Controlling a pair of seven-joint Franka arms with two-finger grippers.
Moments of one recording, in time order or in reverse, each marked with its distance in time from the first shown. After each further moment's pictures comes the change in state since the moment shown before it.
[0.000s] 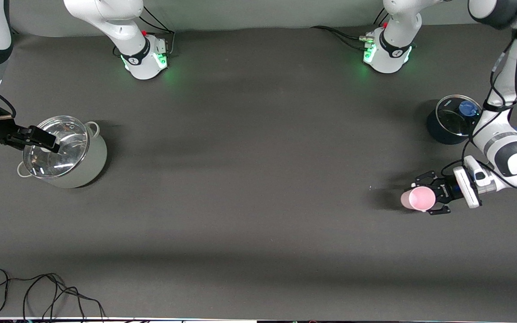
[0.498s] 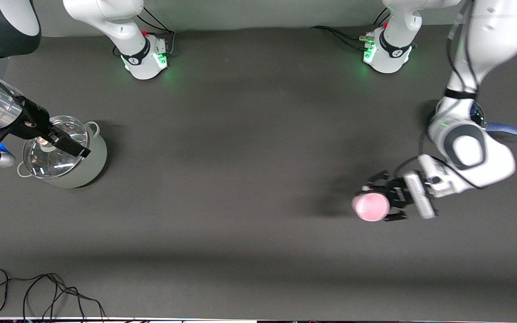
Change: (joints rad) left arm -0.405 -0.221 -0.009 -0.044 -0.134 0.328 -0.425; right arm 0.097 0.000 0.004 0.000 0.138 0.000 0.633
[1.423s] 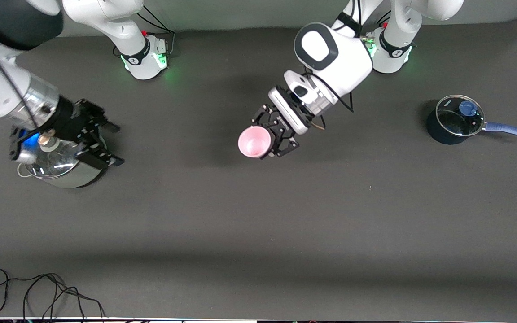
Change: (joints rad) left arm -0.663 -0.178 -0.002 -0.039 -0.270 0.737 -0.183; right arm 0.182 0.116 0.011 0.216 0.147 -0.018 0.683
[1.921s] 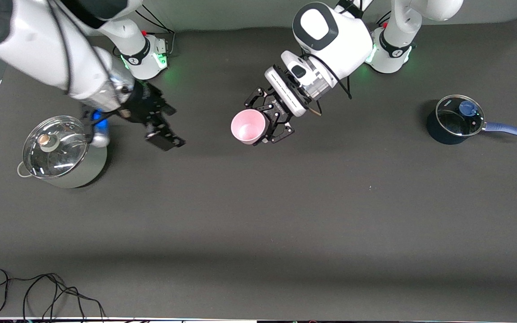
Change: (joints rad) left arm -0.032 -0.052 0.004 -0.001 0.000 0.027 -0.035; right arm 0.197 0.107 0.004 0.140 0.000 -0.034 0.150
